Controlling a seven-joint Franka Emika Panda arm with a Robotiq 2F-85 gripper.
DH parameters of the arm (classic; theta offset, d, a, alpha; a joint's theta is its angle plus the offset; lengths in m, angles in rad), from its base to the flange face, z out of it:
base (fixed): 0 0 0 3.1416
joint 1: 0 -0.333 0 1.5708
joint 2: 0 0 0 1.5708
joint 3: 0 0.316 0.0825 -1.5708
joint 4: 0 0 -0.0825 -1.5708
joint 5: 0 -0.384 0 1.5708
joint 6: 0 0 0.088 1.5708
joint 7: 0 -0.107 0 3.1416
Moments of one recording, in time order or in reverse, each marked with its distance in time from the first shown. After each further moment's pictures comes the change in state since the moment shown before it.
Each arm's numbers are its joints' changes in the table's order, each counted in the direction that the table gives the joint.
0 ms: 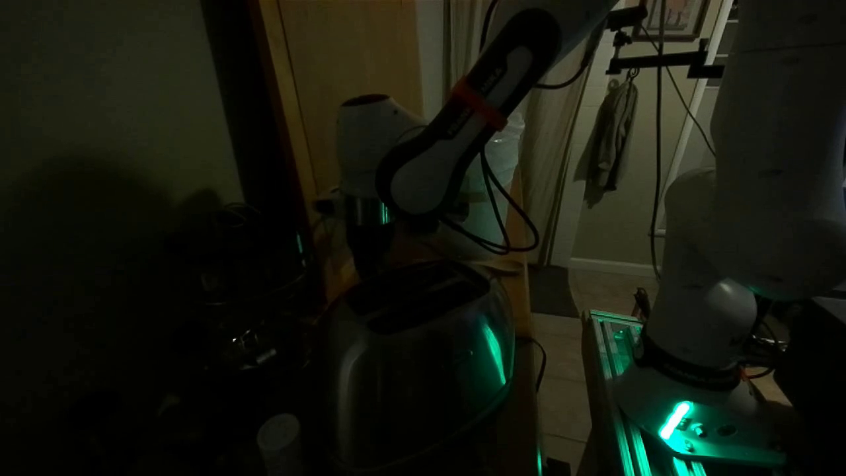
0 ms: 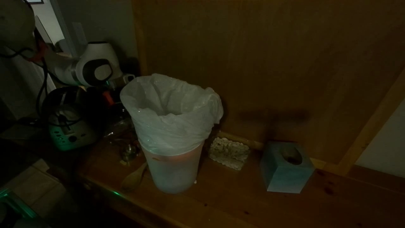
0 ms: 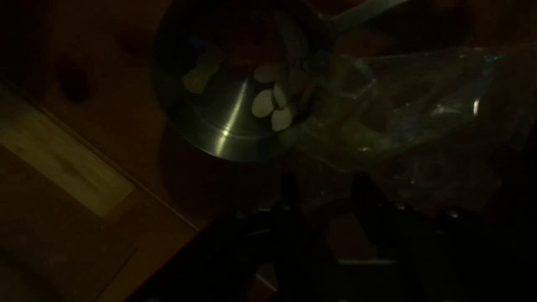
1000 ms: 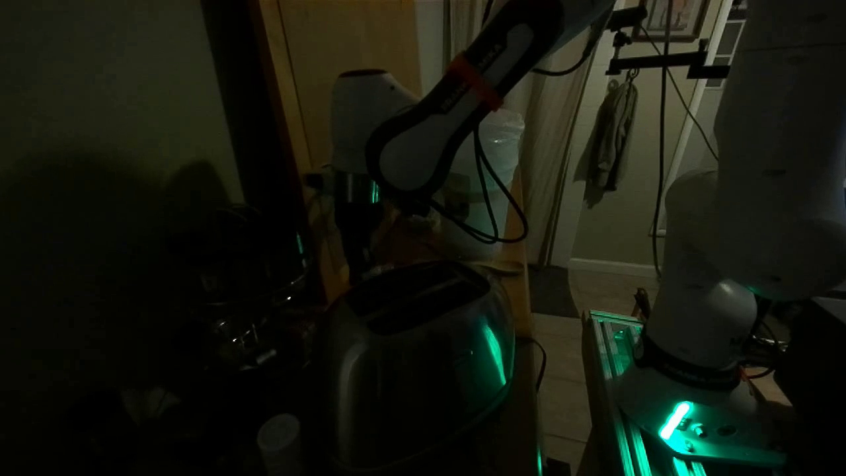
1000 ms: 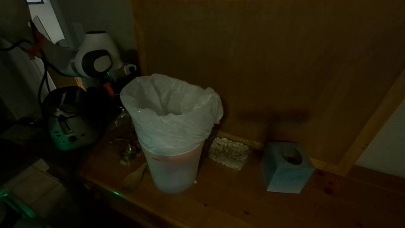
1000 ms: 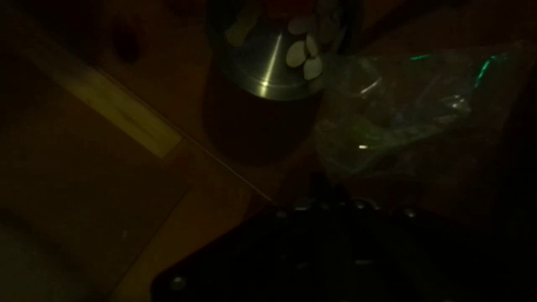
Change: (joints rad) arm 0.009 -0.035 0.006 -0.046 -0.033 0.002 -0.004
